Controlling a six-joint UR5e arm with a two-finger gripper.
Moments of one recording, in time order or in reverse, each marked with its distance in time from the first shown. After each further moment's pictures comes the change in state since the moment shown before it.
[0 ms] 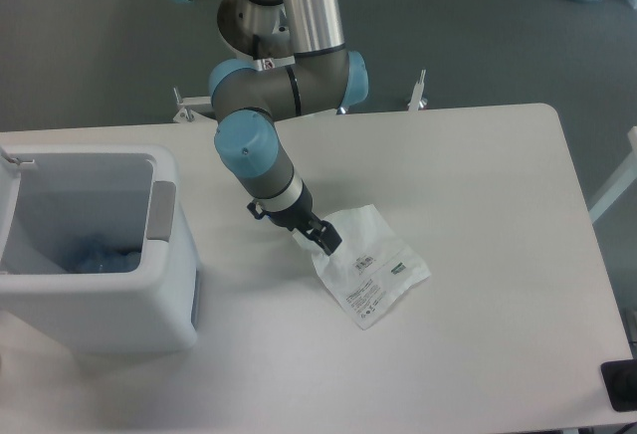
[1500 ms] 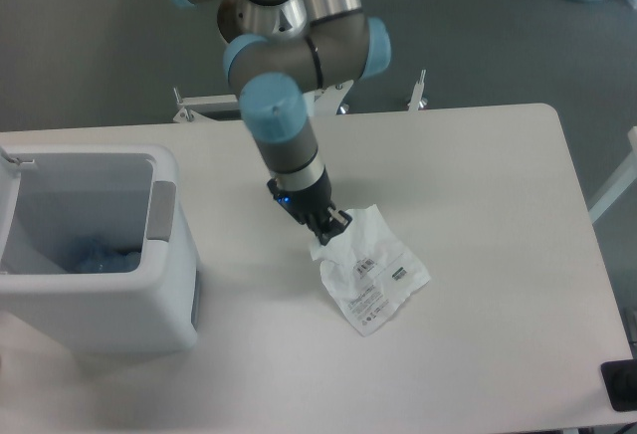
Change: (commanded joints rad) arm 0.153 0.208 0.072 -0.092 -0.245 -0.006
